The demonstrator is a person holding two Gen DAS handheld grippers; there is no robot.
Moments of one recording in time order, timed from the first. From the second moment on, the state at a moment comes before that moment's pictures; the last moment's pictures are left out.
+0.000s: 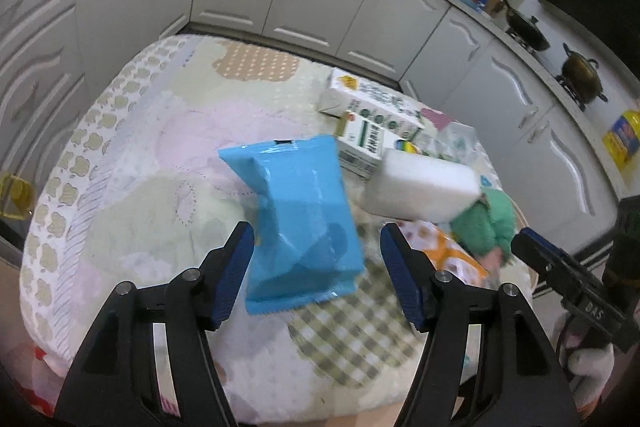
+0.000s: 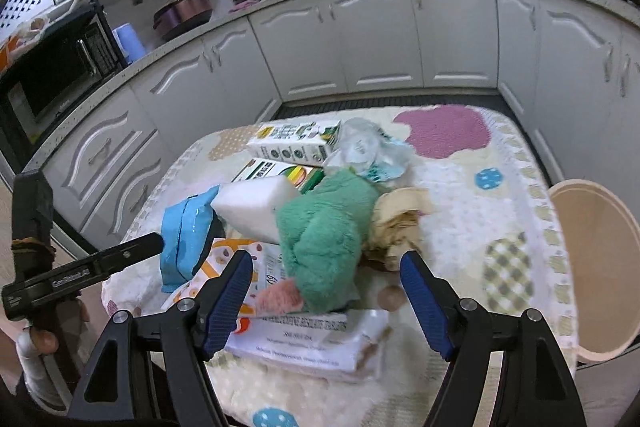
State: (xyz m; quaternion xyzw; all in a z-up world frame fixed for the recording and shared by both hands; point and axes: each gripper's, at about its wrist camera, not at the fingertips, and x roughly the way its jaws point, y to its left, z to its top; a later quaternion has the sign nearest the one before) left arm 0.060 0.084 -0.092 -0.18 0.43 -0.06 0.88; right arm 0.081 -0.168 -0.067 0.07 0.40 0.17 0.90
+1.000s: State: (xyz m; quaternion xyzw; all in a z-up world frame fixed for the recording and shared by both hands) left arm 0.059 0.087 -0.058 -0.15 0.39 -0.06 0.90; right arm 0.059 -0.171 -0.033 0.08 0.34 0.21 0.91
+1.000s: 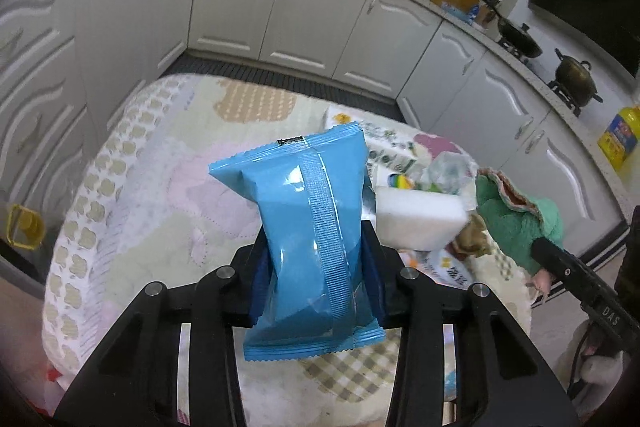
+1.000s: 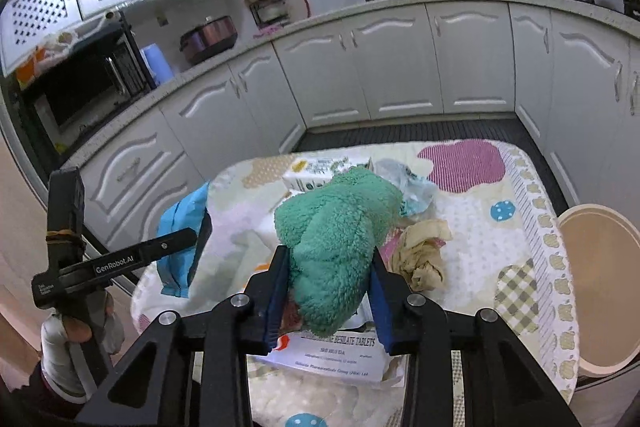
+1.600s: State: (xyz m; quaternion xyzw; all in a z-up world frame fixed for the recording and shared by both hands) left arm 0.043 0.025 -0.022 -0.08 0.37 -0.09 0.92; right arm 0.029 -0.199 -0.012 0.09 0.31 0.20 0.92
